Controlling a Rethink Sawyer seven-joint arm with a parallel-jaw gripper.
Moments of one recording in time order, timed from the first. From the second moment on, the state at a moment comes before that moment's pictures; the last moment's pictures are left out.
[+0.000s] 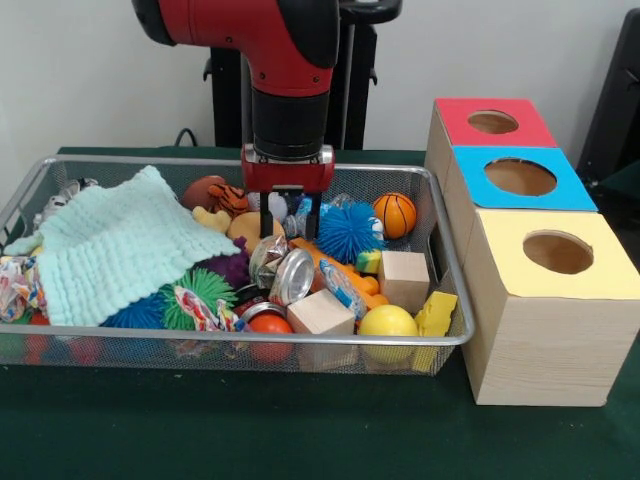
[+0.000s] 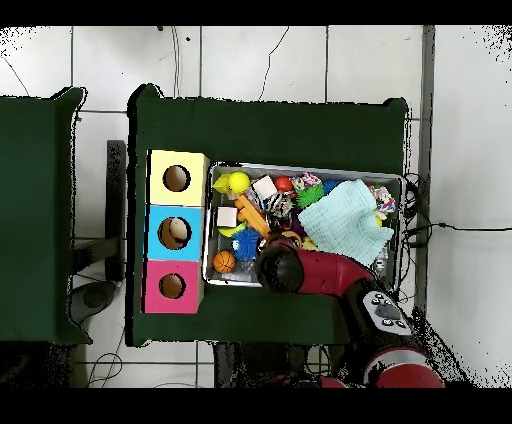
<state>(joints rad) -0.41 -0.51 0.06 1.83 -0.27 0.17 1.57</state>
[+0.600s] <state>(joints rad) -0.43 -0.47 0.09 1.80 -0.27 0.16 1.57</state>
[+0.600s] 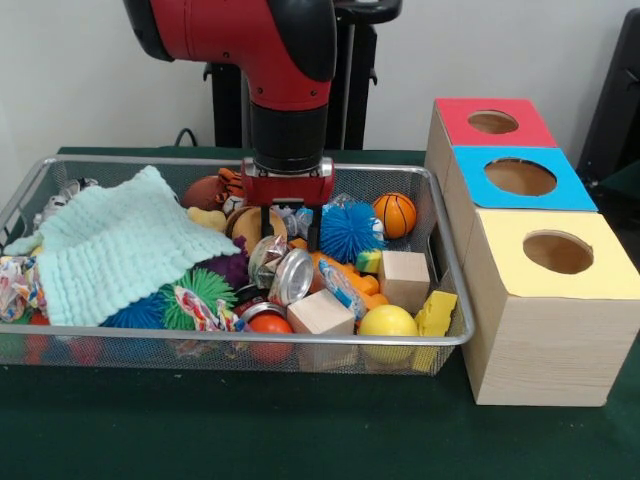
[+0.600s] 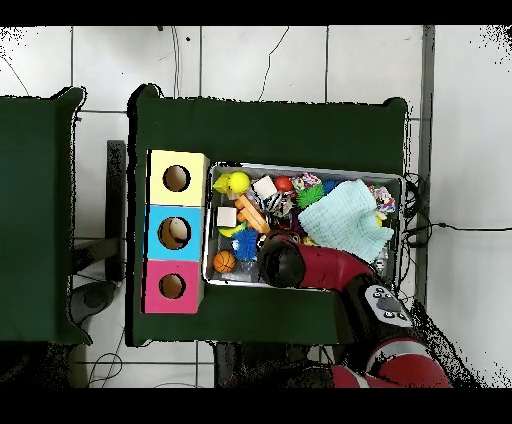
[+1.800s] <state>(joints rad) -0.51 -0.47 0.15 1.82 -0.27 0.16 1.57</state>
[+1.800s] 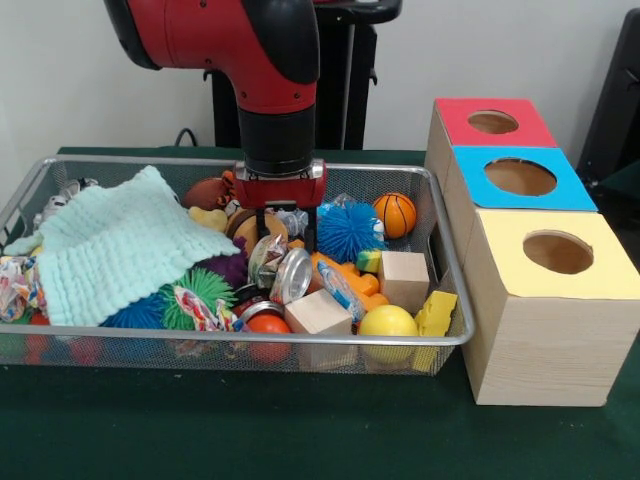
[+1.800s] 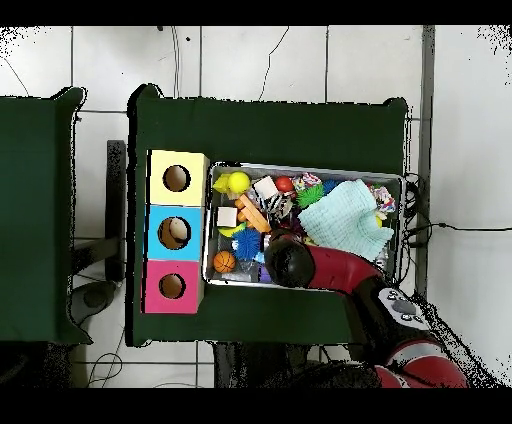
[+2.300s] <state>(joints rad) -0.52 -0.47 0.16 1.85 -0.27 0.11 1.57</state>
